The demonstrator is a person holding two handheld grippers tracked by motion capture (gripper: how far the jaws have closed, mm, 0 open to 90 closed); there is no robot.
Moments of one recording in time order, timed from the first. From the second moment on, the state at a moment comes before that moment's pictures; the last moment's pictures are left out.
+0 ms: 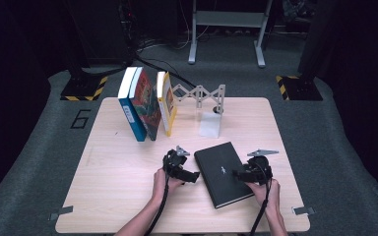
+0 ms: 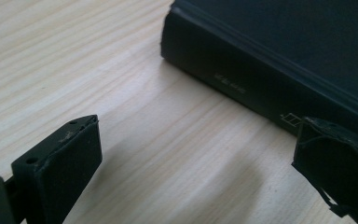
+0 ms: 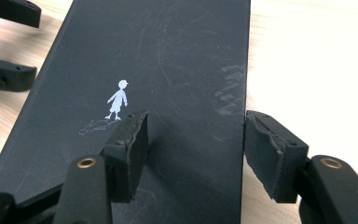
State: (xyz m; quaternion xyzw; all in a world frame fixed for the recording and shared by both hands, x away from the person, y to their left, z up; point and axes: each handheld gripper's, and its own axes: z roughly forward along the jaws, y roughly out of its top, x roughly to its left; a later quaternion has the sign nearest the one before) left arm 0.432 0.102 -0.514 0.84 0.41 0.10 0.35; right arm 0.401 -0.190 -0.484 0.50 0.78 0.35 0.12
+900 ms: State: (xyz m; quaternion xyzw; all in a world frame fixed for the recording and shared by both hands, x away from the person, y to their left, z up) left arm 0.456 0.076 -0.516 0.83 0.42 0.08 0.35; right arm 0.385 -0.205 -0.481 0.54 0.76 0.33 0.13
